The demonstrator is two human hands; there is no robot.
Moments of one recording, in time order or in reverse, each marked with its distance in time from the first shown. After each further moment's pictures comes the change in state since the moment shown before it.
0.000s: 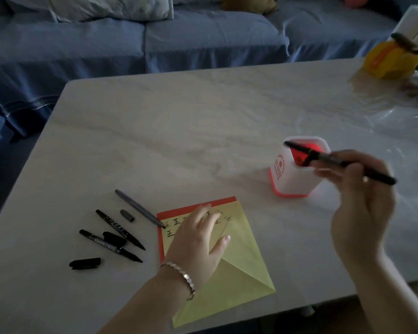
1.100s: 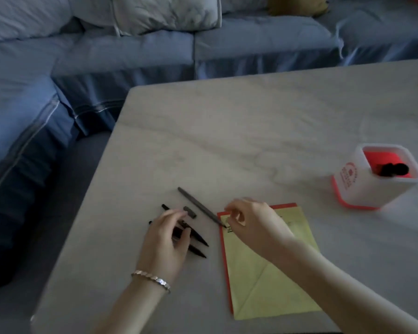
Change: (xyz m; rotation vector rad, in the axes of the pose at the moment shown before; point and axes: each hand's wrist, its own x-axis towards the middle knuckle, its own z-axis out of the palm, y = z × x) left_hand -0.045 -0.109 -0.069 -0.062 0.315 -0.225; right_hand -0.071 0.019 0.150 -0.616 -1.007 0.171
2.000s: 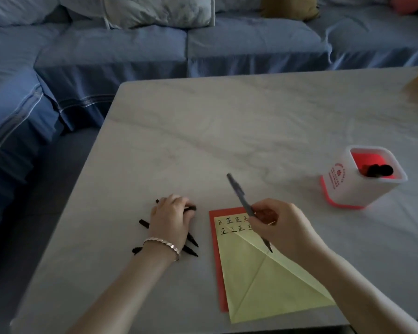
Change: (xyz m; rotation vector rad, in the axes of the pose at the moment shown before) left_hand 0.036 0.005 0.021 0.146 -0.069 -0.012; right_hand -0.028 0.013 -0.028 0.353 0.077 0.270
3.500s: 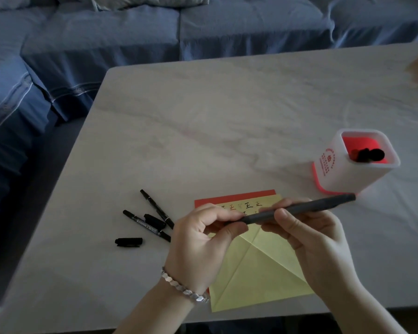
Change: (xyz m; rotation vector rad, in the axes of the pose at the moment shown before) left_hand -0.052 0.106 -0.021 -0.814 0.039 0.018; right_hand -0.046 0.006 -0.028 0.963 0.085 -0.059
